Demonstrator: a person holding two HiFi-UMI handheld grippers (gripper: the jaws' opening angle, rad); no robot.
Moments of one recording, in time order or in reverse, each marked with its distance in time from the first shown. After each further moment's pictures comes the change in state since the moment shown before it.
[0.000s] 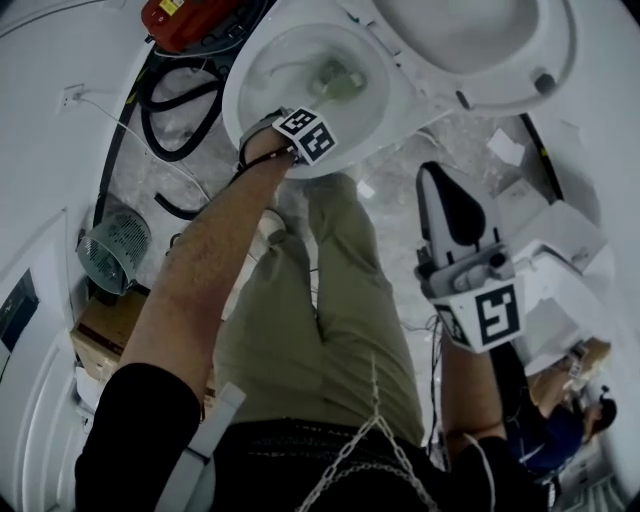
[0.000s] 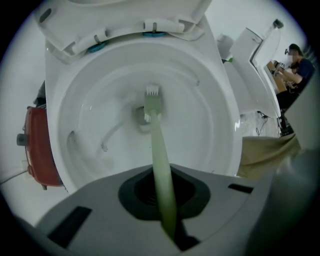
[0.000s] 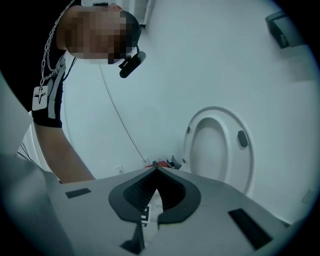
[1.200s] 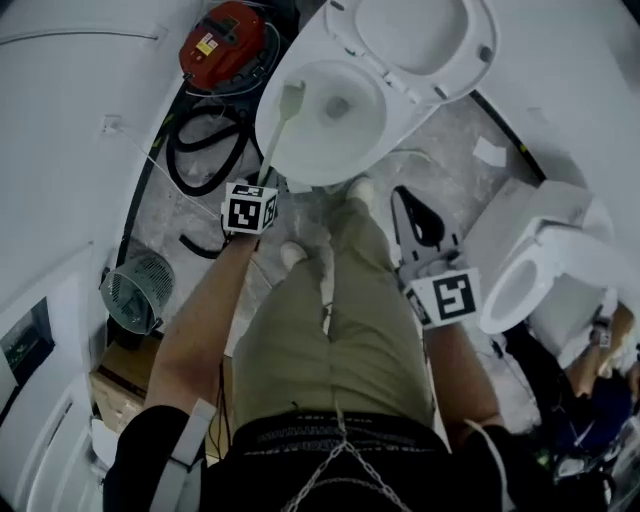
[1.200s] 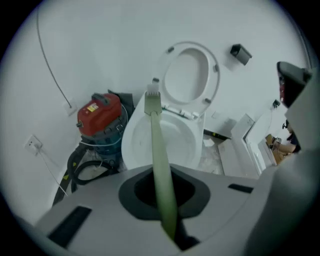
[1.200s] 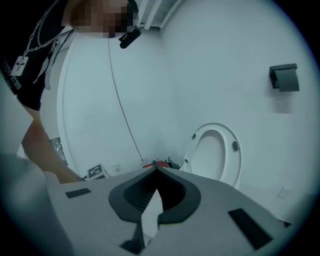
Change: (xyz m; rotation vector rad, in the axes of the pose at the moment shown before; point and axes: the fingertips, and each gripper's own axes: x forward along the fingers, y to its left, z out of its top) left arm -0.163 -0.005 -0.144 -0.519 -0.643 -0.057; right arm -0.046 0.134 -0.006 -0.051 -0.034 -0.190
